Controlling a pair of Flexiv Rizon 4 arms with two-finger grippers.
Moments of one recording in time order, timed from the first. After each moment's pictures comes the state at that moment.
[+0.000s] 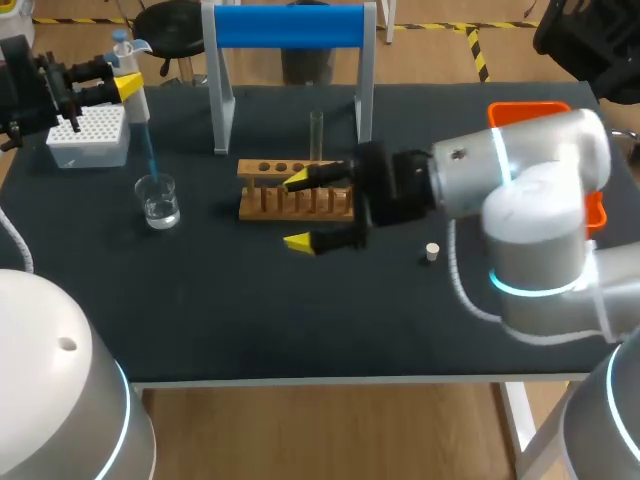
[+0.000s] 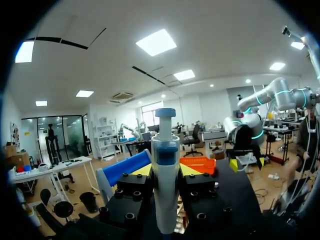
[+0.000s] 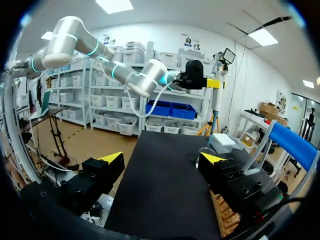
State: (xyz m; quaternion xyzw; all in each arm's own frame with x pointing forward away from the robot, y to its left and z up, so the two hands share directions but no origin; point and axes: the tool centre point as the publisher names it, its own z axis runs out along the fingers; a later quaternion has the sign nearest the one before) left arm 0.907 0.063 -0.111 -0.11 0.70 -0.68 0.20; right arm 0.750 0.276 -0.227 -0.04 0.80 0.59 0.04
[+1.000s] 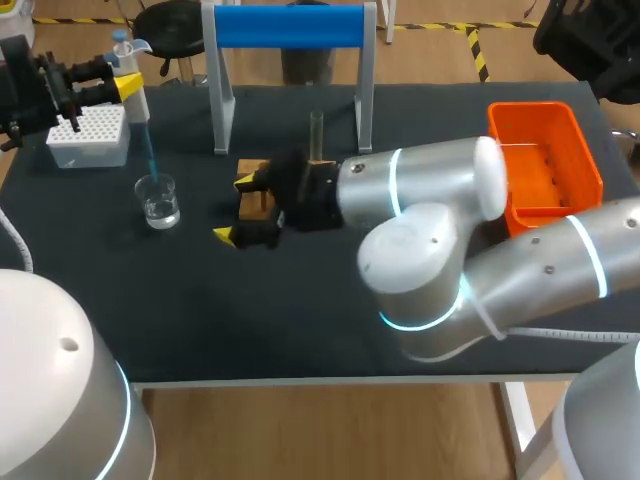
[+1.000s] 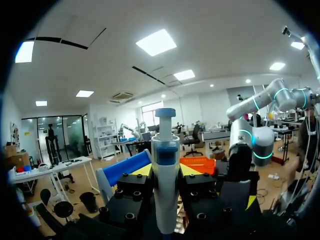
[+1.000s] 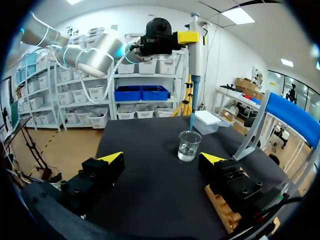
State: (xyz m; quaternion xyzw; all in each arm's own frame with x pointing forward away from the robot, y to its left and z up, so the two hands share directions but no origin) left arm 0.907 0.063 -0.111 -0.11 0.70 -0.68 0.20; right arm 0.812 0.362 -0.287 0.09 0.83 0.54 0.09
